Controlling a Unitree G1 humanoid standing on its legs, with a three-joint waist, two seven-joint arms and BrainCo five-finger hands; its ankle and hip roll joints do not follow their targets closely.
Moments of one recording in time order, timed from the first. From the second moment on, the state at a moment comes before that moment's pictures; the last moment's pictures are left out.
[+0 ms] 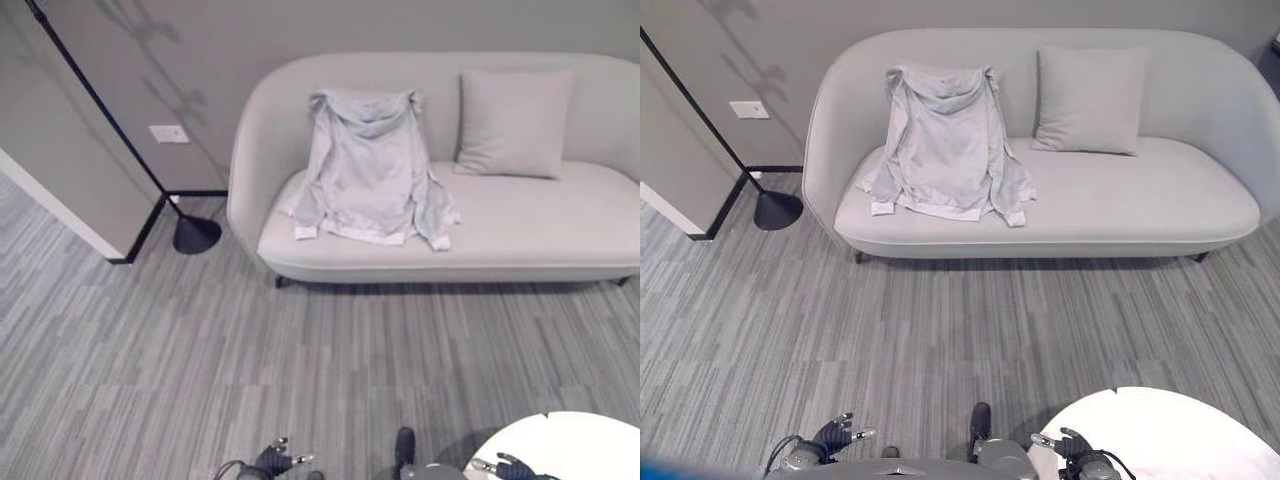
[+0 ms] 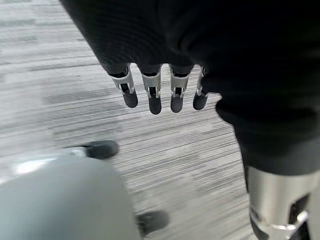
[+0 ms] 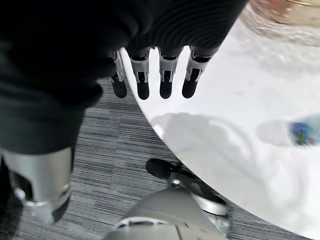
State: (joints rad) left arm 0.00 0.19 -0.29 1.18 -0.11 -0.13 0.02; right arm 0.01 -0.34 0.28 1.21 0.24 -0.07 0.00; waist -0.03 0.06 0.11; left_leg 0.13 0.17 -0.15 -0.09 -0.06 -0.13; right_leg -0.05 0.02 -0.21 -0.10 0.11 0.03
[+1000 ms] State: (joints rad) left arm -0.07 0.28 -0.27 1.25 -0.18 -0.13 0.01; right arm -0.01 -0.23 0.33 1.24 0.24 -0.07 0.01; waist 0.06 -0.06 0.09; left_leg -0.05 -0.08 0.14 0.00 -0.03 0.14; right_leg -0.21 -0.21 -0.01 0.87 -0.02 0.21
